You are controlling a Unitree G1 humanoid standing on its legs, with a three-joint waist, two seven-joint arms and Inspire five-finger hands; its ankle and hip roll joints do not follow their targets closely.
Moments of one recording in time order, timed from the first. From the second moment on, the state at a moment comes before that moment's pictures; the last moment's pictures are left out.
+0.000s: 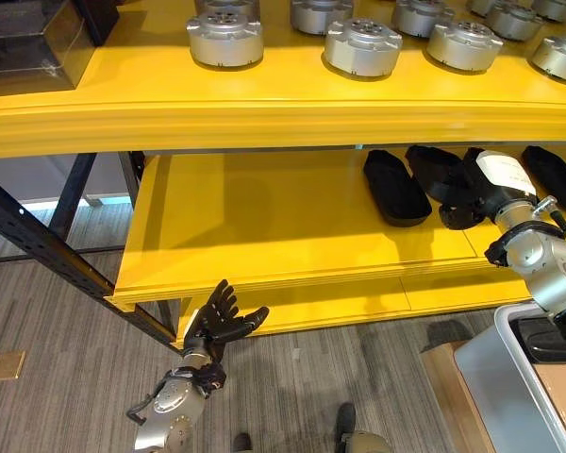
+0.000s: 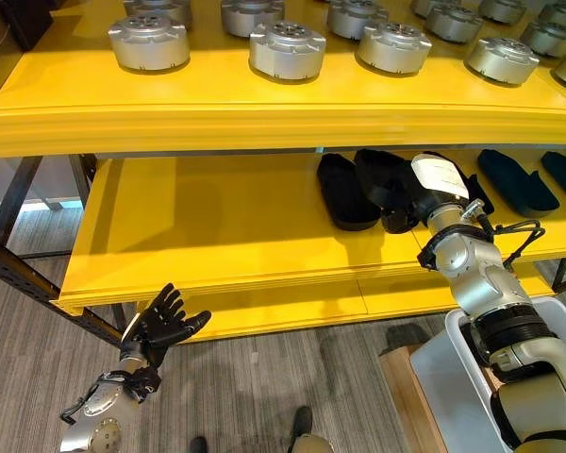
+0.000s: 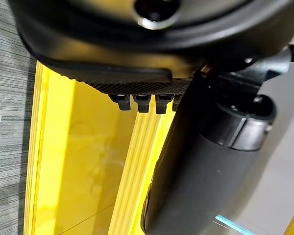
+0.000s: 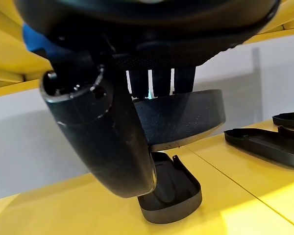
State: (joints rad) left arm 0.10 0.37 -0.15 0.24 -0.68 -0.09 0.03; right arm -0.68 -0.92 0.40 0.48 -0.27 -0.01 -0.10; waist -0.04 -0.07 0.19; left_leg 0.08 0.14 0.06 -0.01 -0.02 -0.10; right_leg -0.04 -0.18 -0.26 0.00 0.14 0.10
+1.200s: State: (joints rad) left arm 0.10 0.41 -0.12 0.21 -0.70 -0.10 0.06; right arm -0.96 -0.84 0.56 0.50 -0.27 -0.03 -0.11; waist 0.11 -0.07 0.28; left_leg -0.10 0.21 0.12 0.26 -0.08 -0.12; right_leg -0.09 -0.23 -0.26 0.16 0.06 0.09
